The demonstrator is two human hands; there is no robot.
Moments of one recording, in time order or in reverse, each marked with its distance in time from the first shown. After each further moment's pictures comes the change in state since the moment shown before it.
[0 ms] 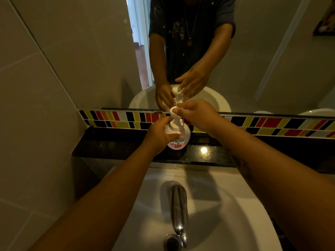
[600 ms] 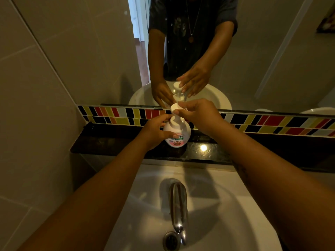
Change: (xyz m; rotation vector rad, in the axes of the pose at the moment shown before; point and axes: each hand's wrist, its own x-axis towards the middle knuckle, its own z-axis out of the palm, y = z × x) left_hand 0.007 -0.014 -0.017 0.032 -0.130 0.008; right_hand 0.002 0.010 0.007 -0.094 0.056 -0.002
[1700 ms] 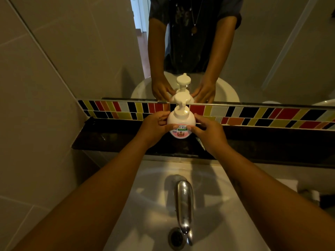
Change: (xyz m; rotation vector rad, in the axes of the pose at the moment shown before) left_hand 0.000 -0.015 -0.002 -0.114 0.096 -0.094; right_hand -0.013 0.076 0.057 0.292 0.153 0.107
